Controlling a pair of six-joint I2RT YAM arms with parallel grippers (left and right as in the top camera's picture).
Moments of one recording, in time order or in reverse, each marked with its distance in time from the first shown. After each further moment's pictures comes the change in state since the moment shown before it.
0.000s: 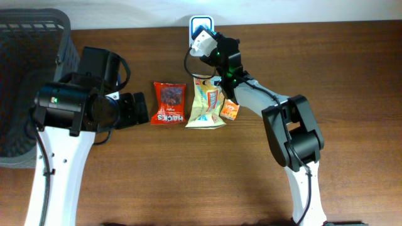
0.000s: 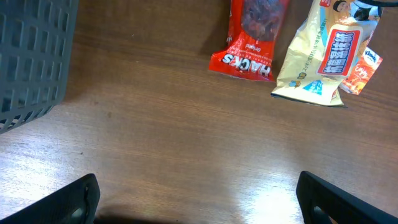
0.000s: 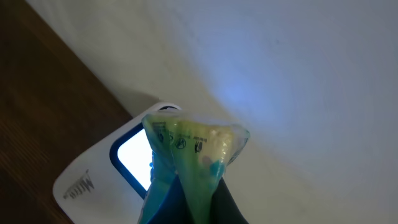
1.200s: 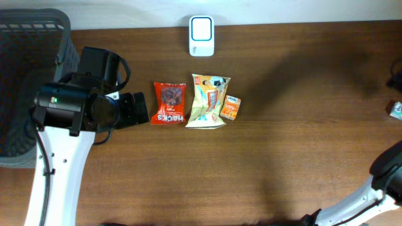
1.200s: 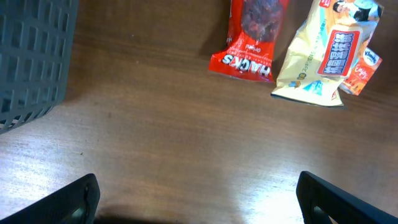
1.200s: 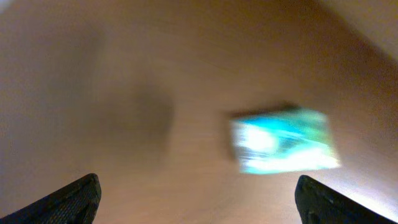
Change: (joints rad) left arm 0.000 0.000 0.000 0.000 0.000 0.000; right arm -1.114 -0.292 0.183 -1.246 -0.267 0.786
